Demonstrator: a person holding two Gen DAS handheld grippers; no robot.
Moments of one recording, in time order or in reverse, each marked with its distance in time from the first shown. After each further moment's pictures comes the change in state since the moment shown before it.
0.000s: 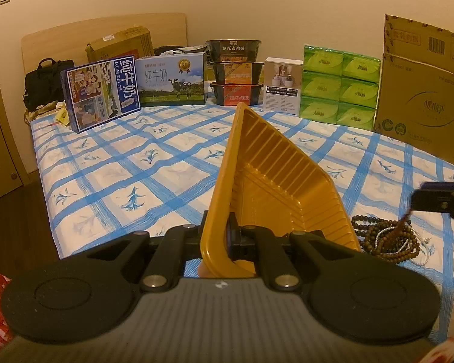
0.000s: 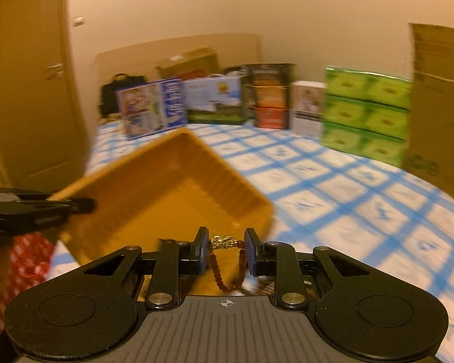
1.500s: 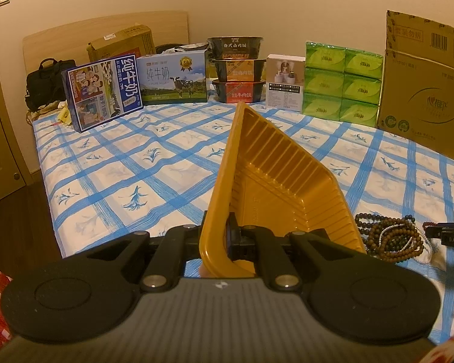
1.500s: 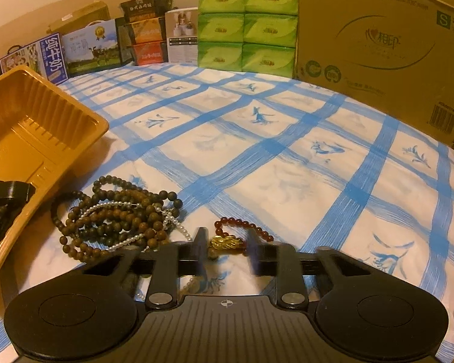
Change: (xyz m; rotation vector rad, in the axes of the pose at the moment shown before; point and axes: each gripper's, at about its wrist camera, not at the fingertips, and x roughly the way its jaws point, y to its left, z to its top) left arm 0.001 0.003 -0.002 -0.002 0.003 0.006; right arm 0.034 -0.134 -0.079 0.172 0.193 -0.369
